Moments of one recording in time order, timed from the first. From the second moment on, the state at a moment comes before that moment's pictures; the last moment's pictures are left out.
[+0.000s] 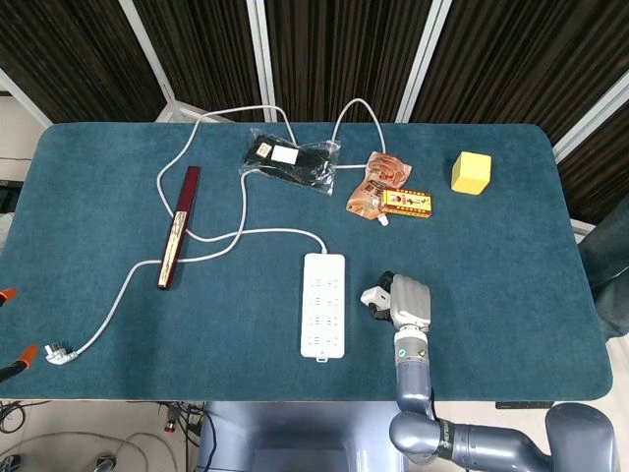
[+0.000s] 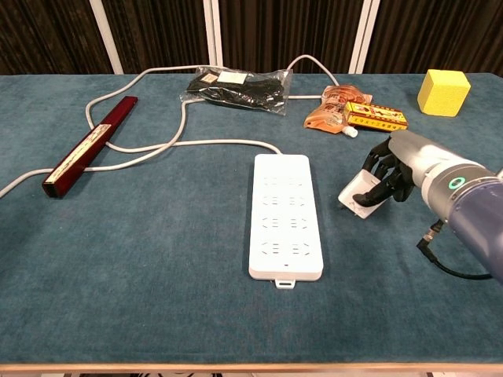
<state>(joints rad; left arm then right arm) 0.03 -1.05 -0.06 -1.79 1.45 1.60 0.16 0.66 -1.84 0.34 -1.64 -0.57 1.42 -0.62</state>
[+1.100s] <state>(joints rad) 0.03 -1.05 -0.05 -1.79 1.45 1.59 0.18 0.77 -1.56 0.36 -1.89 -0.66 1.24 -0.74</state>
